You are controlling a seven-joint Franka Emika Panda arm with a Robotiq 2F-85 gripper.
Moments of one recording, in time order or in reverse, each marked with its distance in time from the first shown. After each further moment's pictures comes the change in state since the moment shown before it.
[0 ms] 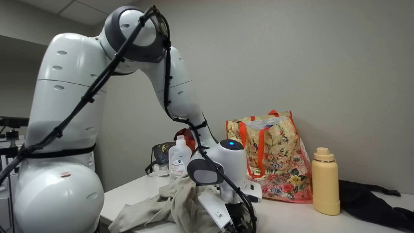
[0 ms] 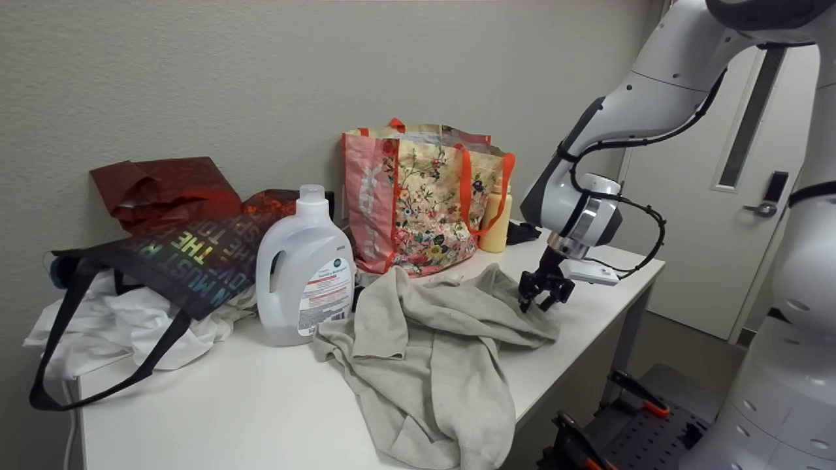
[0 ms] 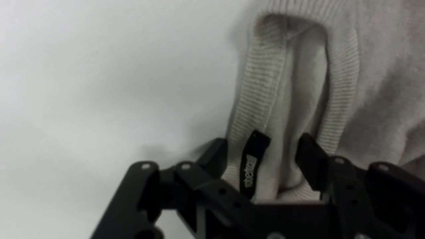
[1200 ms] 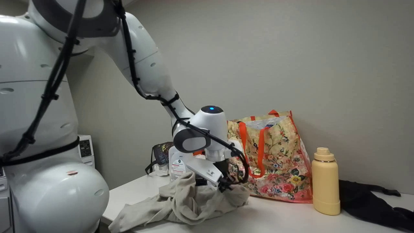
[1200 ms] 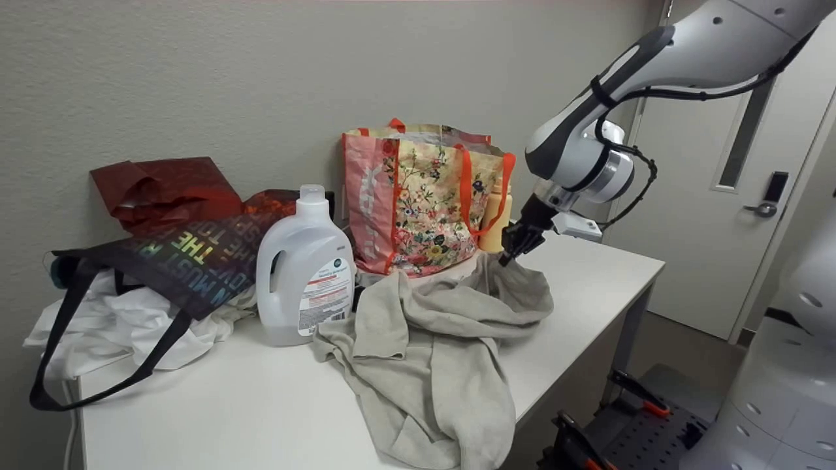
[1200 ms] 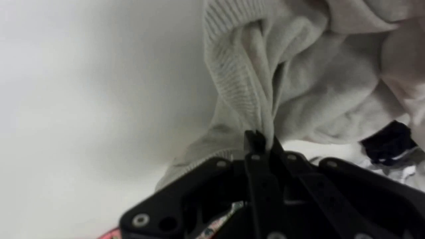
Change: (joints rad) arm 0.085 -0.355 0.050 -0.077 -0.214 -0.060 0.084
